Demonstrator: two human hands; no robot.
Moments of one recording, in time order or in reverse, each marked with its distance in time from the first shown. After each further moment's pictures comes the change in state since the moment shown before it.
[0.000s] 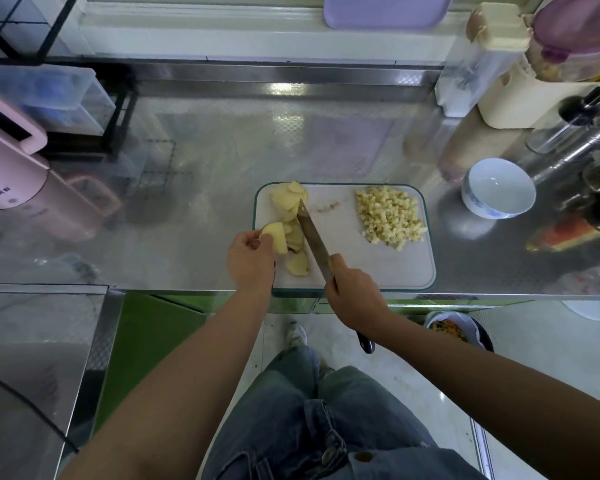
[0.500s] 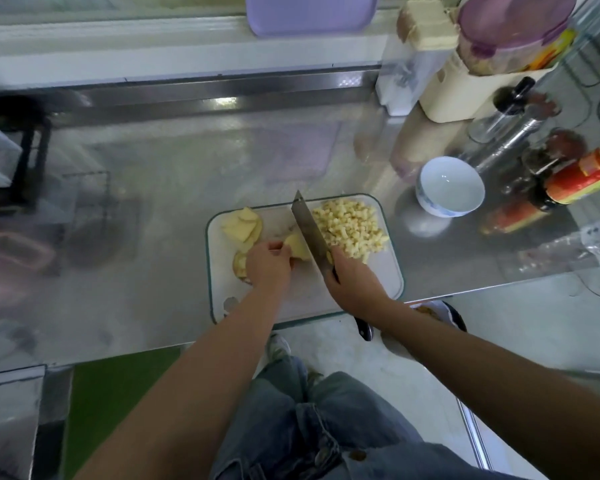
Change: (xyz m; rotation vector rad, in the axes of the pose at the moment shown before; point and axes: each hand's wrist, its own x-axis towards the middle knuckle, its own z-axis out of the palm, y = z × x) left_hand 0.002 0.025 0.092 0.268 -0.370 0.061; right_hand 0.043 0.050 -0.037 0.041 0.099 0.144
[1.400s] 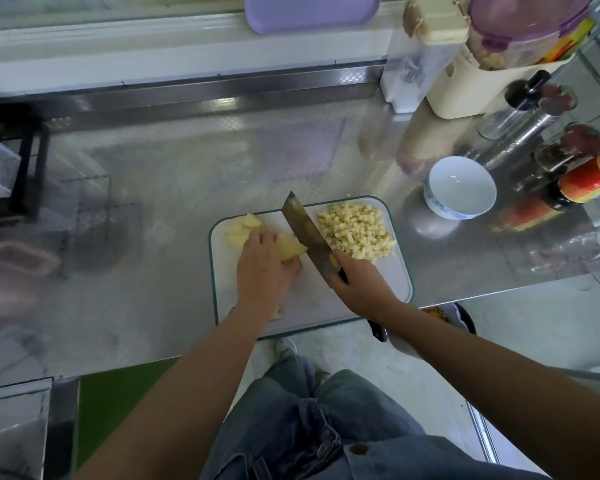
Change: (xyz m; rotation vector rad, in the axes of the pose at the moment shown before) left_hand 0.010 -0.002 -0.024 0.652 0.056 0.538; right_hand 0.011 0.003 -0.007 0.135 0.002 -0.049
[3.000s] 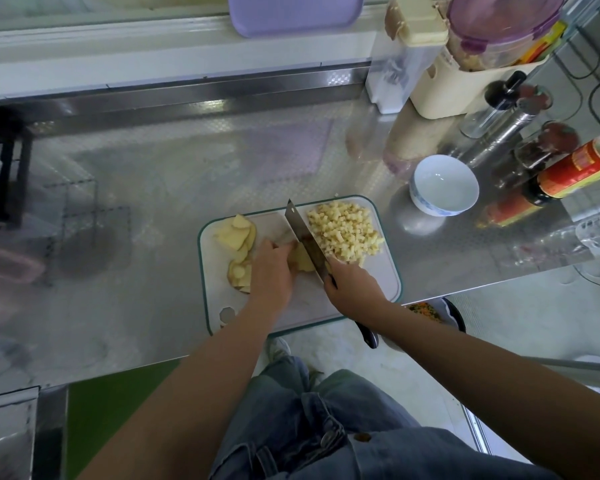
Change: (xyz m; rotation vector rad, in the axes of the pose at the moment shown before) left_hand -0.002 0.016 0.021 -0.127 -0.146 0.083; right_hand -0.005 0.005 0.008 -0.208 -0.061 0.123
